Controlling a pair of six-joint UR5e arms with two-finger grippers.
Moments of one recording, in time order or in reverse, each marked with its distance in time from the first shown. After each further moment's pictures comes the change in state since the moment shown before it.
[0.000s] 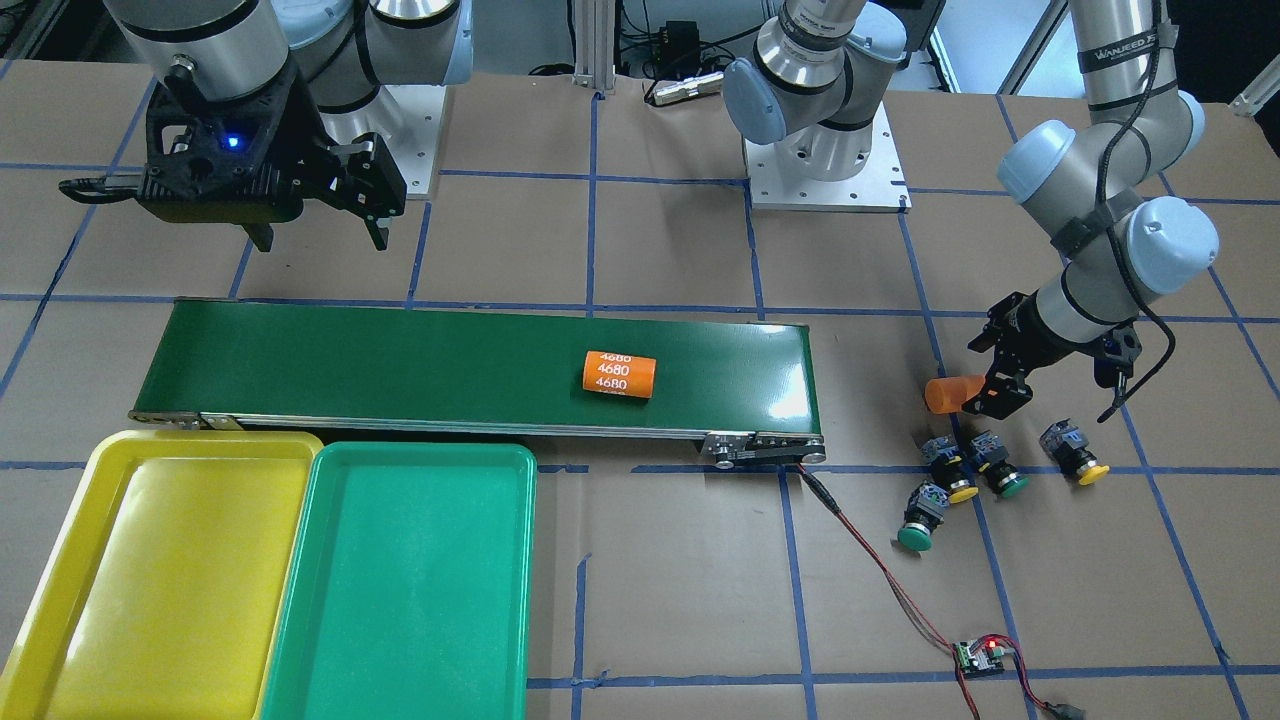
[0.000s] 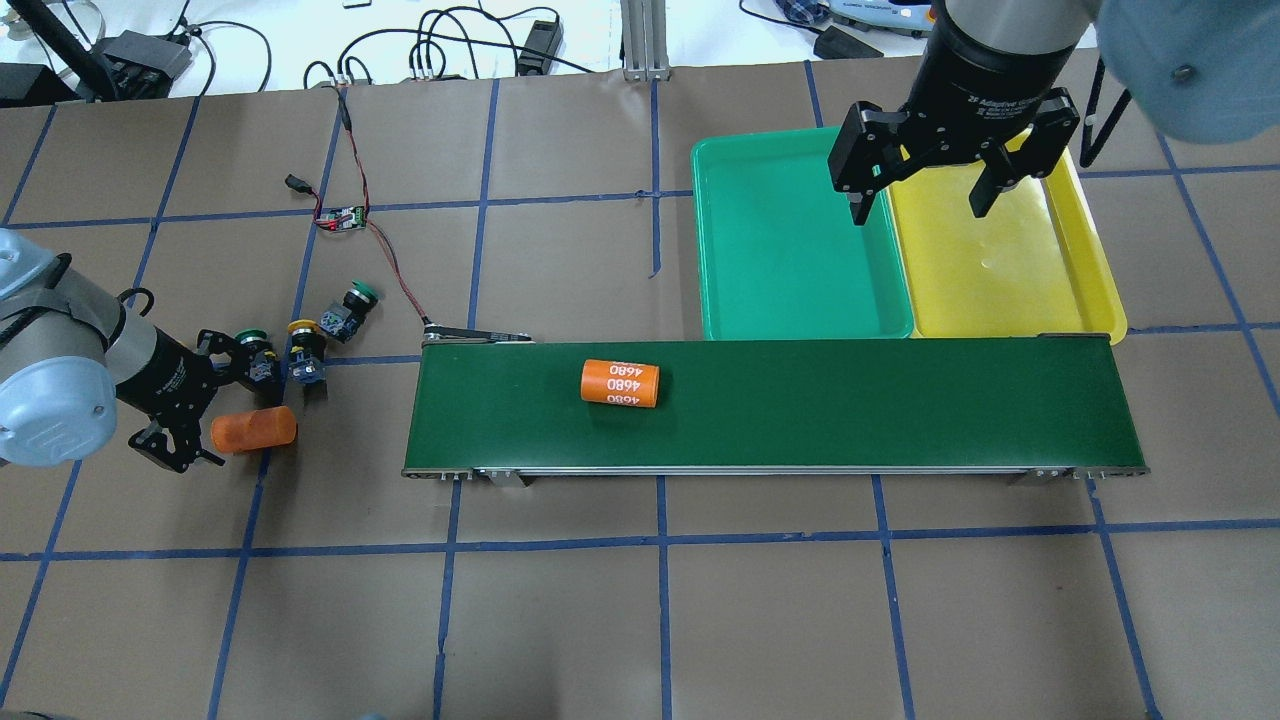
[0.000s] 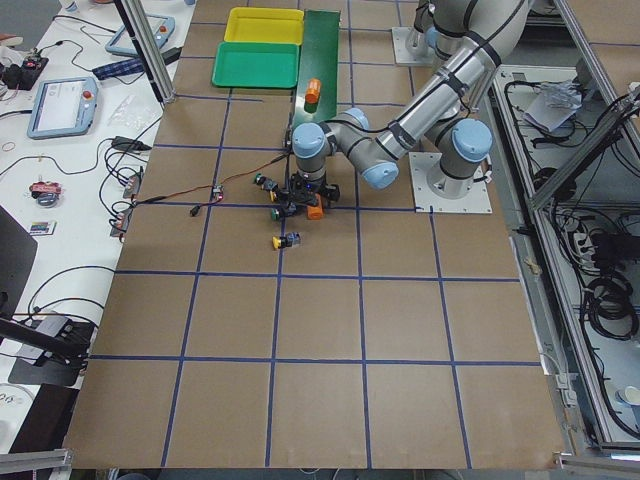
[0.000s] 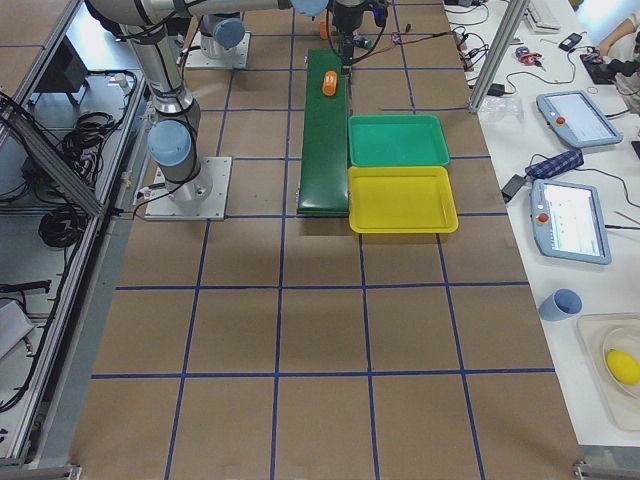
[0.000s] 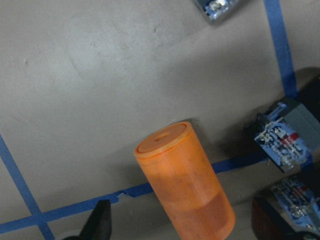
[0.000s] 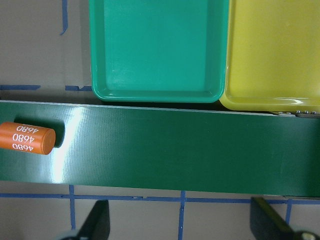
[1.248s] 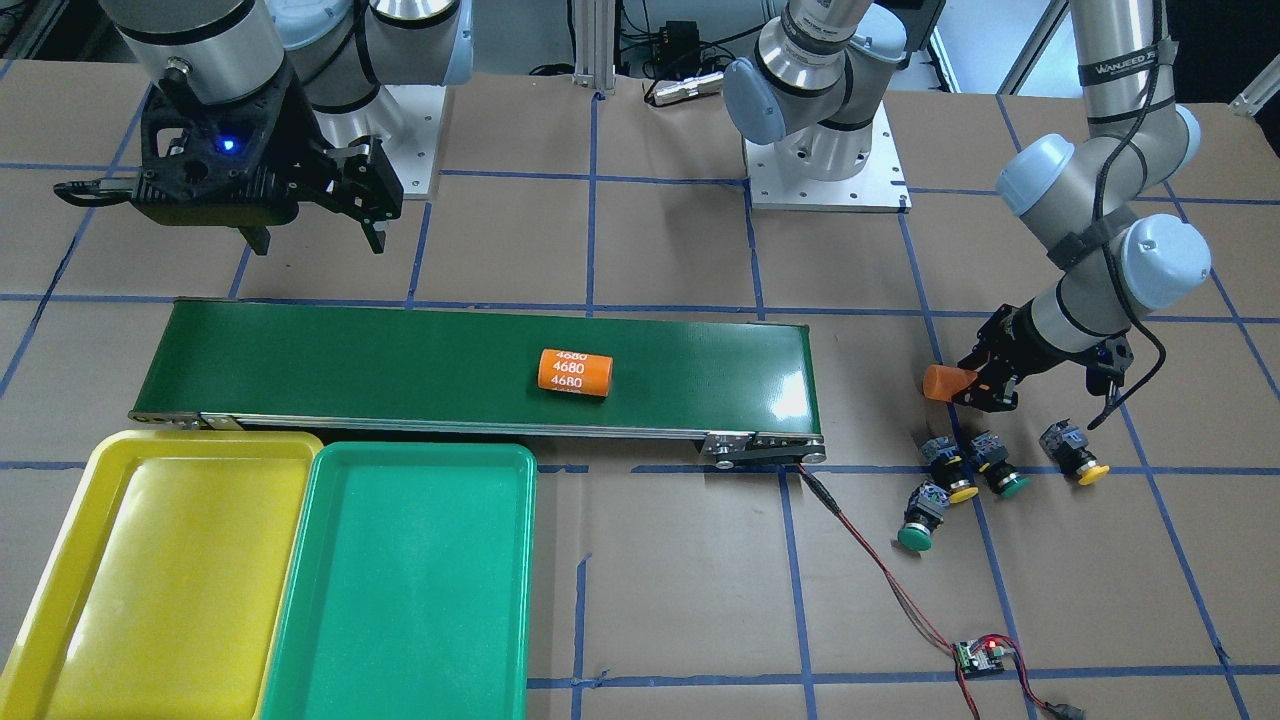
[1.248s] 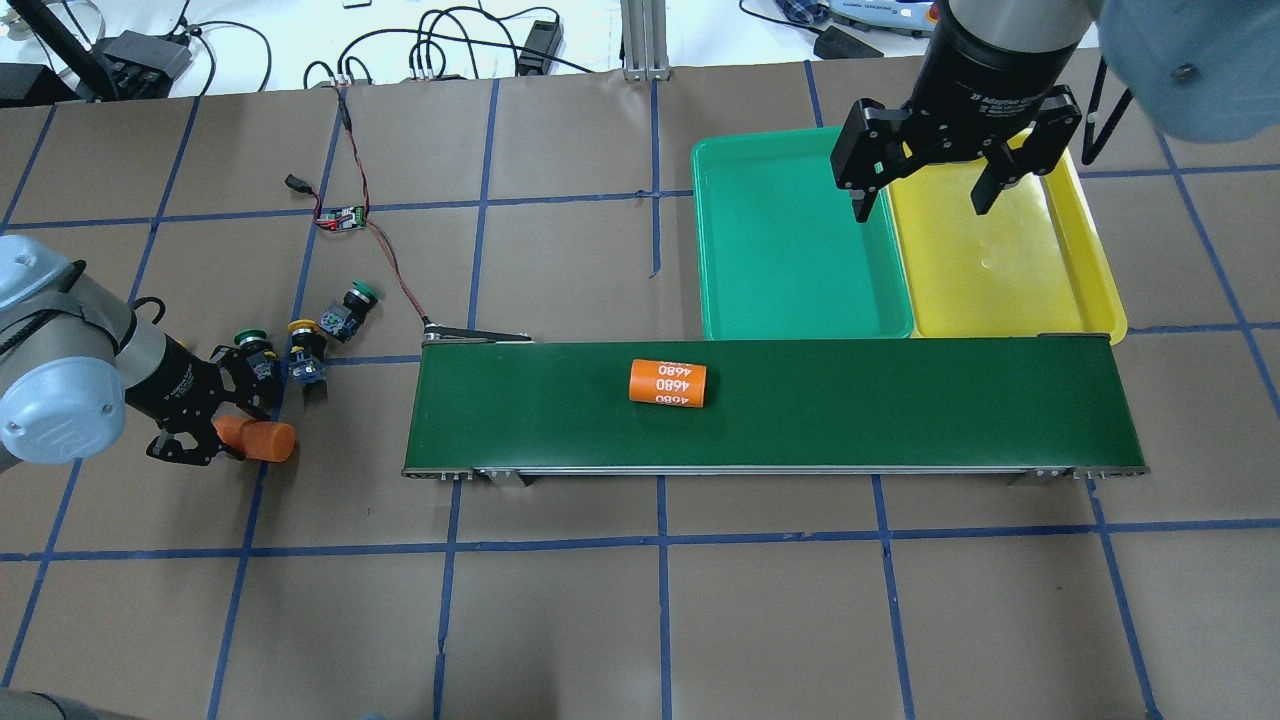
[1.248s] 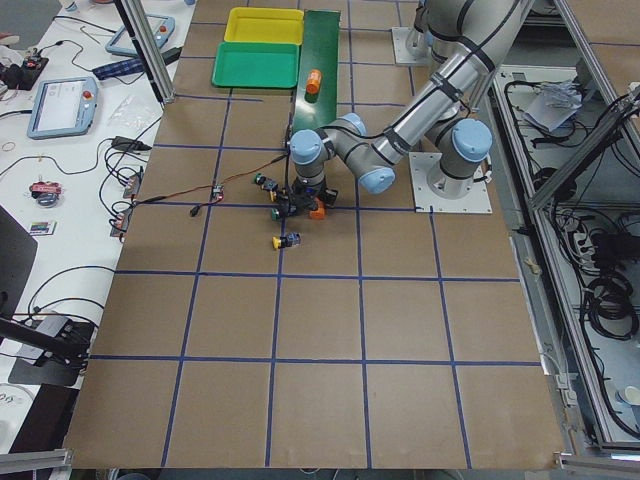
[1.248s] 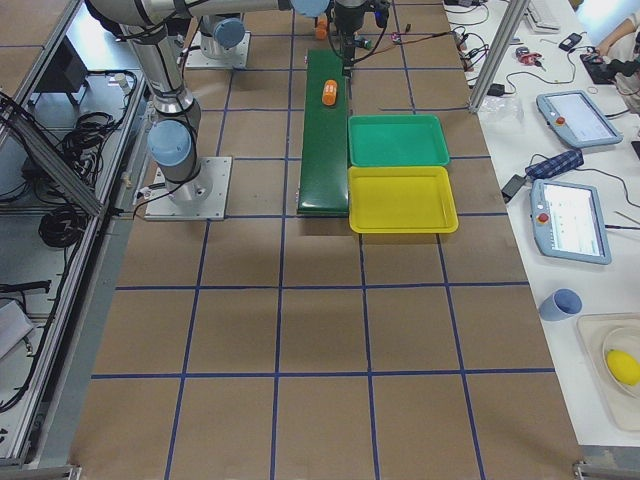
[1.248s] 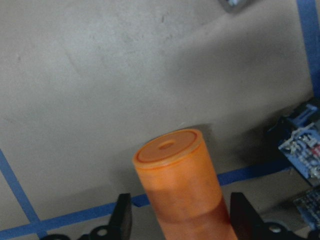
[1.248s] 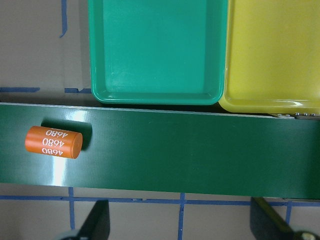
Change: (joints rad) left arm 0.001 -0.033 0.005 -0.001 0.012 0.010; right arm -0.002 0.001 0.001 -0.007 0.002 -0.002
